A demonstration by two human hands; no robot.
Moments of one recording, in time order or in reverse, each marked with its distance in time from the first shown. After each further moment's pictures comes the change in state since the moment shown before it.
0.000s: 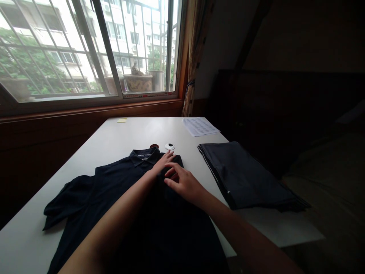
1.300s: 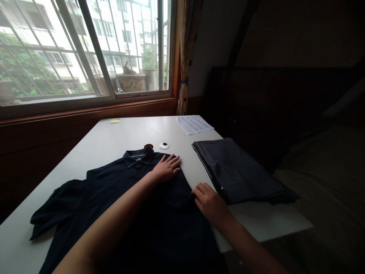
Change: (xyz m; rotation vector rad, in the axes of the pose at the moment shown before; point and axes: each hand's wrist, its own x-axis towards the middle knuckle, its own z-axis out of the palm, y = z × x) left_hand 0.000 0.035 0.019 0.276 -0.113 0.209; right_hand -0.103 0.074 -0.030 -0.770 0.016 -0.057
